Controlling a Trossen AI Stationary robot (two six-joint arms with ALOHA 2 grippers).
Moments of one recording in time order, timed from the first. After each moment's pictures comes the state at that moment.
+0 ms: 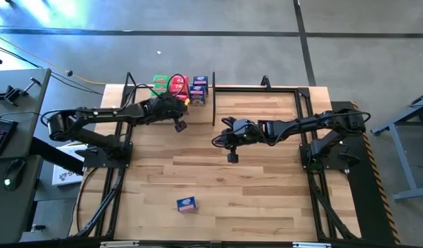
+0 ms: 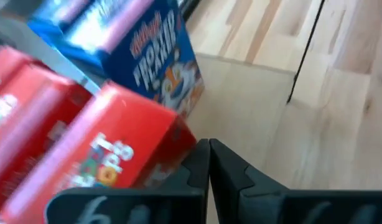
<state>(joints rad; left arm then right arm) 0.43 1.29 0.69 -0.08 -0.22 0.17 -0.01 1.56 0.97 0.02 0.02 -0.12</state>
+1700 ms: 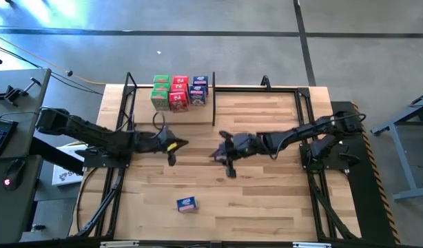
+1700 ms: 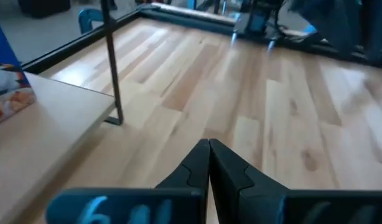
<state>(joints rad) -0.09 1.08 0.30 0.42 -0.33 -0.23 0.12 1.61 0.97 0.20 -0.03 0.03</state>
